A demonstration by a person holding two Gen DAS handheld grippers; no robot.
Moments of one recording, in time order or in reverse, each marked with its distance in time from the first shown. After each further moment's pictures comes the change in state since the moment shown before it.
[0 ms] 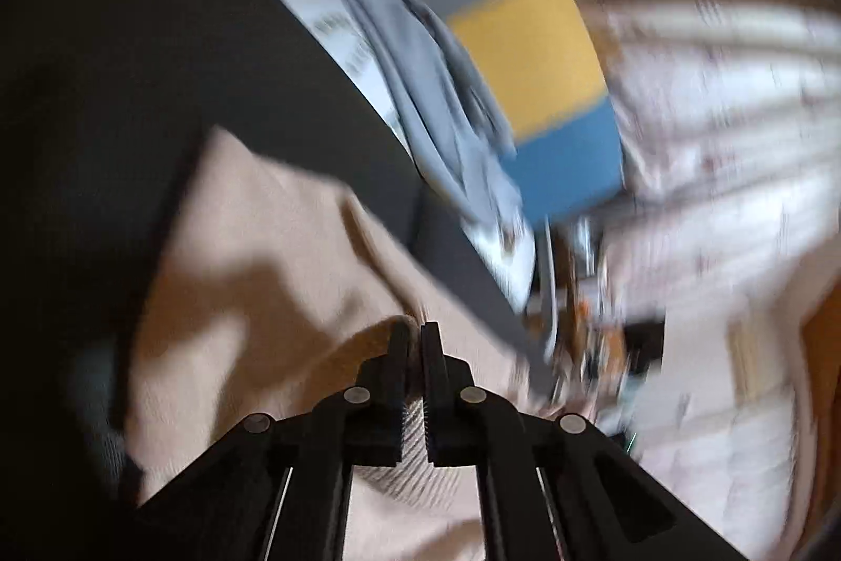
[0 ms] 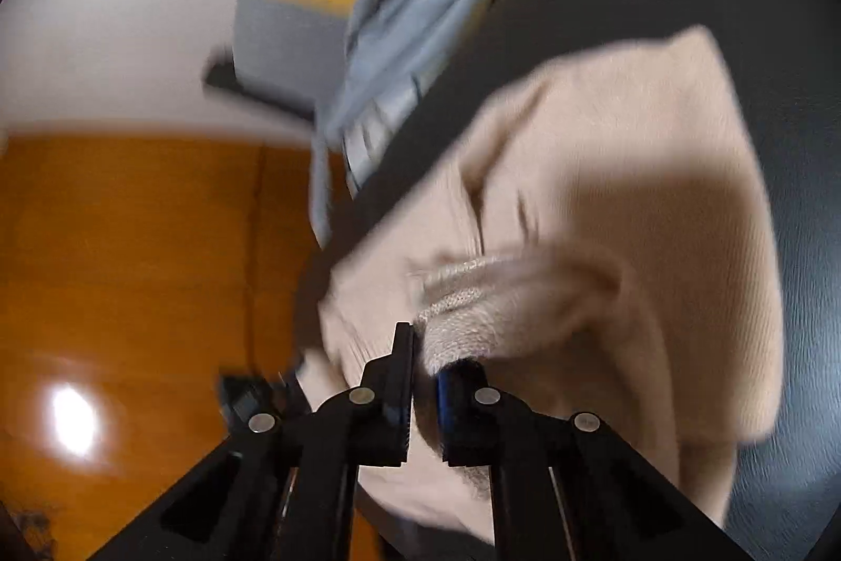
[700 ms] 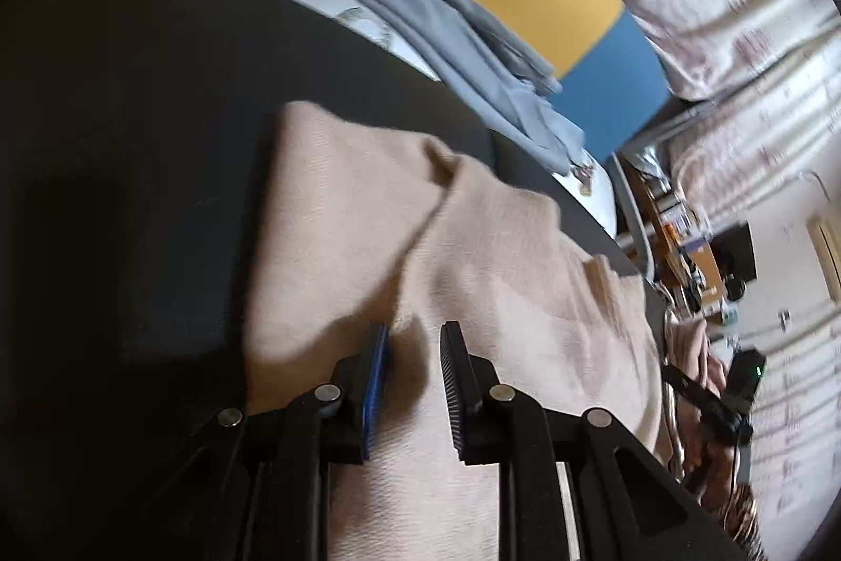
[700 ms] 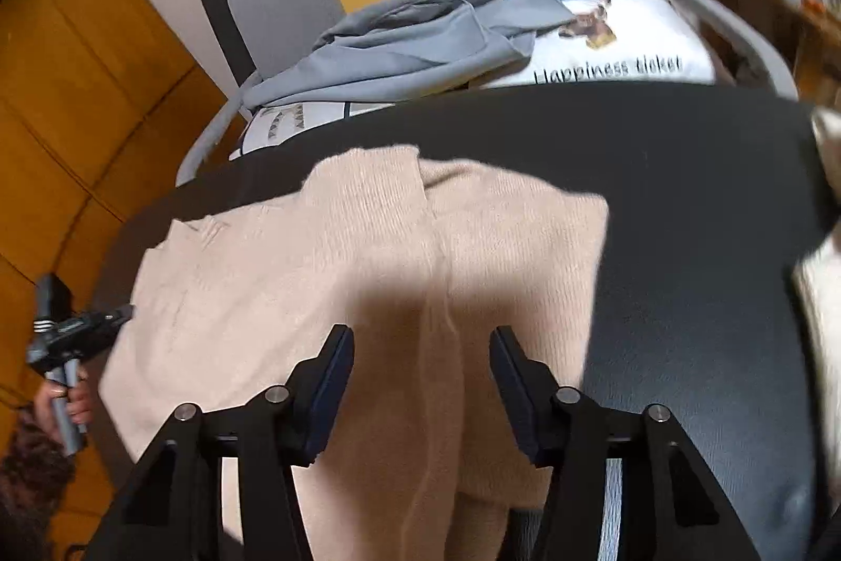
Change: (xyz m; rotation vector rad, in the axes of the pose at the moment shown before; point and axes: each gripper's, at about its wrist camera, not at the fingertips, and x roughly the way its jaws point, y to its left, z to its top) left arm -0.006 0.020 -0.025 0.327 0.071 0.230; right arm -0.012 0.022 -0.052 -0.686 -0.050 -0.547
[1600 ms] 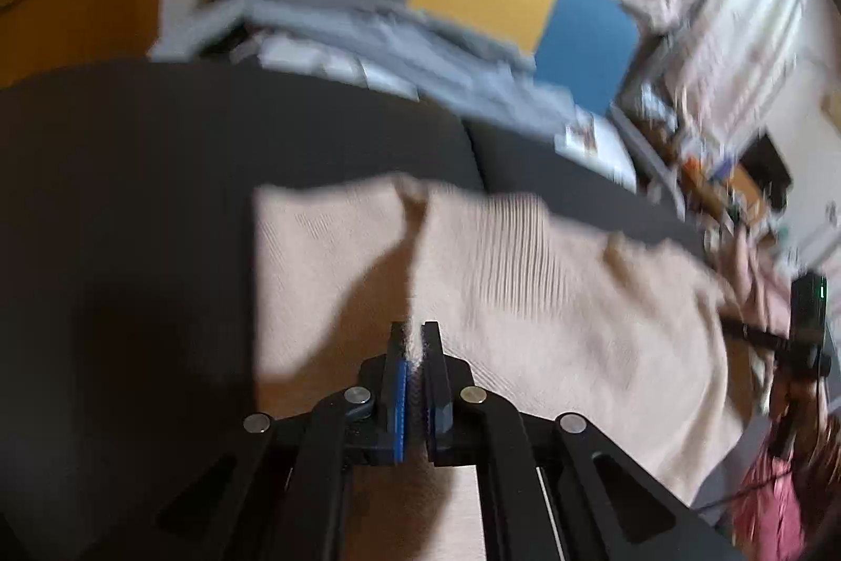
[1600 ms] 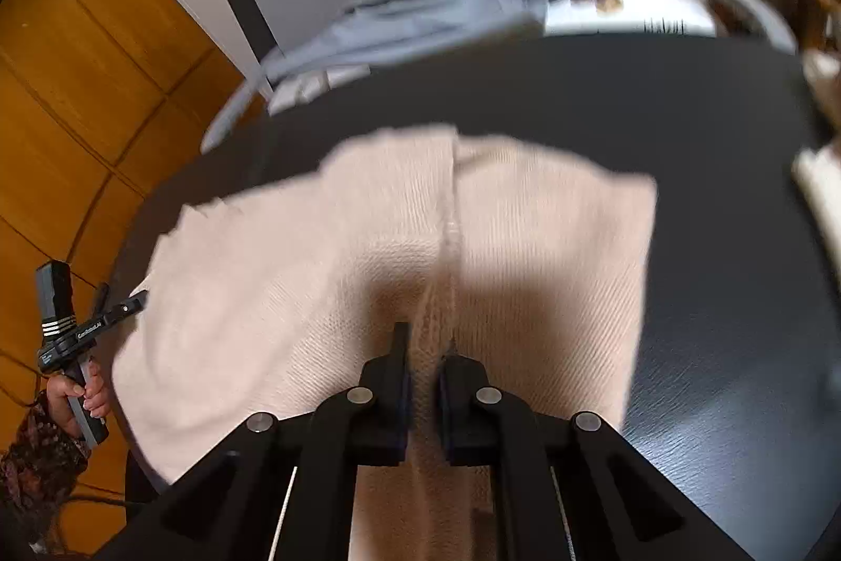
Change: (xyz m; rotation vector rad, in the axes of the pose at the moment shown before) left arm -0.041 -0.048 -0.052 0.247 -0.134 0.173; right arm -0.050 0.010 -0.060 0.025 -0.008 0.048
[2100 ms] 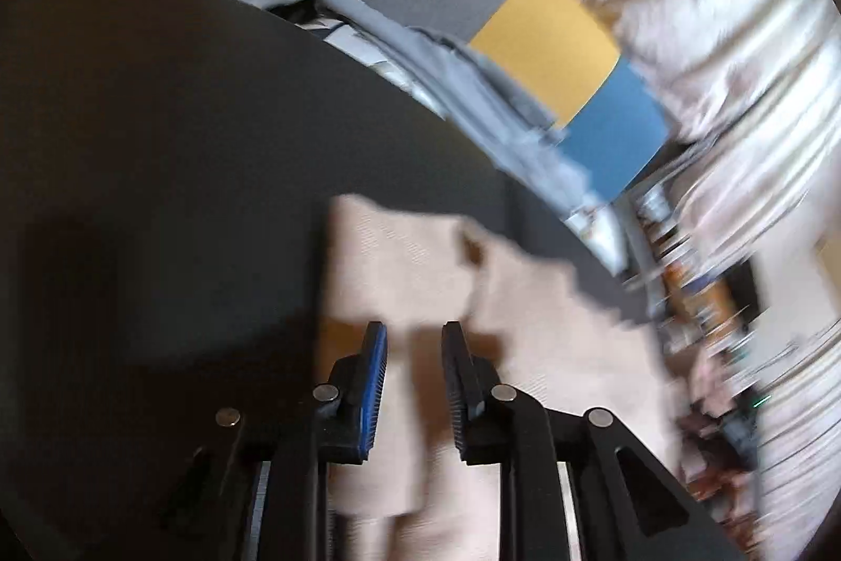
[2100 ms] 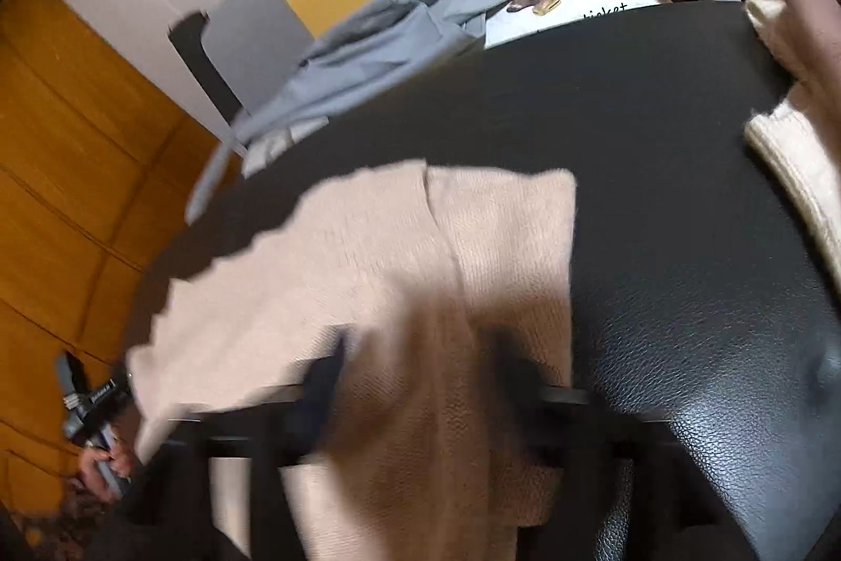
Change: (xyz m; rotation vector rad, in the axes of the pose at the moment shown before) left arm 0.004 0.054 -0.011 -0.339 -0.036 -0.150; right arm 0.000 -0.054 0.006 0.204 -0.051 0.053
